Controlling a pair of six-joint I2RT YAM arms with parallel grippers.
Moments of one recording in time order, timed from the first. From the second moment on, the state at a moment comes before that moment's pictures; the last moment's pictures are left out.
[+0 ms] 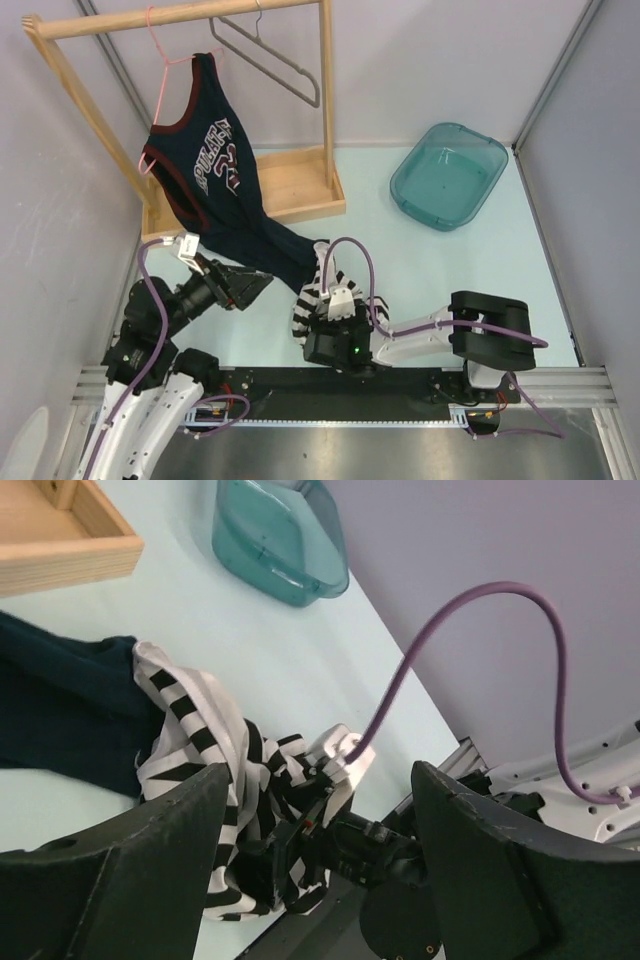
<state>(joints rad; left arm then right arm) -0.33 0.32 0.65 -0.42 0.44 -0.65 1.45 1.71 0.83 -0.23 0.81 0.99</state>
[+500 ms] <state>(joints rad) -0.33 0.22 0.70 -0.64 0.36 -0.66 1.54 1.40 0.57 -0.37 0.85 1.21</state>
